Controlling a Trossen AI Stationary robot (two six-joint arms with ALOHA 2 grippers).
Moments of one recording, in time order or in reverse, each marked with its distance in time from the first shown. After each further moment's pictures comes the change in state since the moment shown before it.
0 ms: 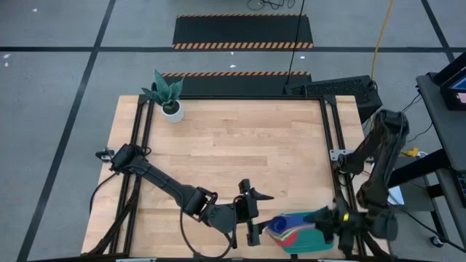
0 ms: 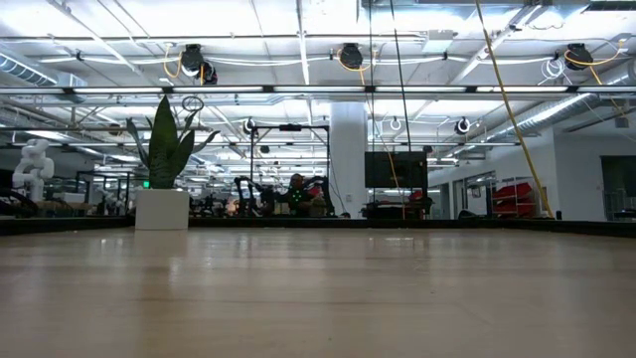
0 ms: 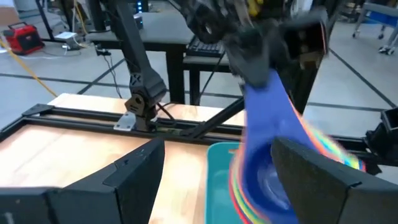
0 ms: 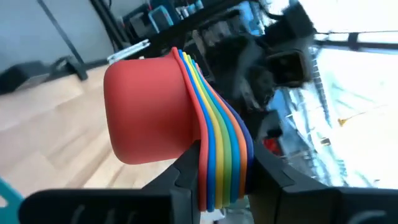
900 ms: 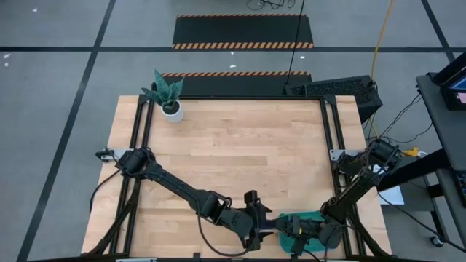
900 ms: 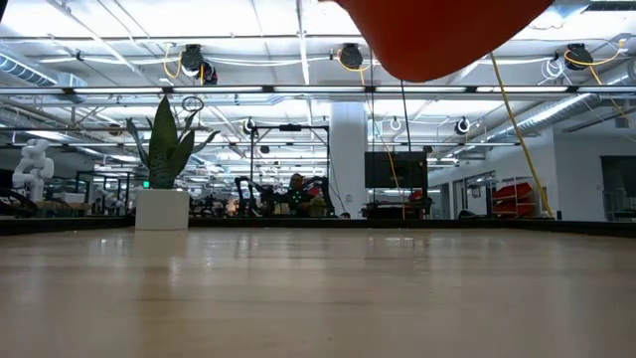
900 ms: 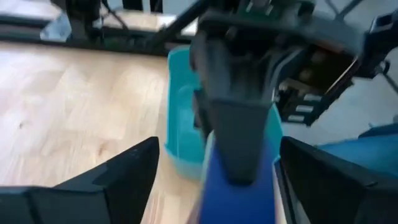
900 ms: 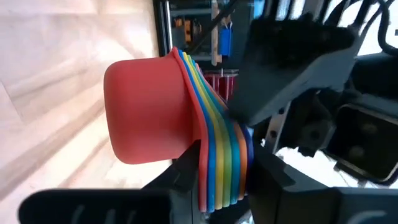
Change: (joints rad) left arm 0.030 0.122 0.000 -0.170 0.269 -0.173; right arm -0.297 0.450 0.000 0.425 -0.200 -0.400
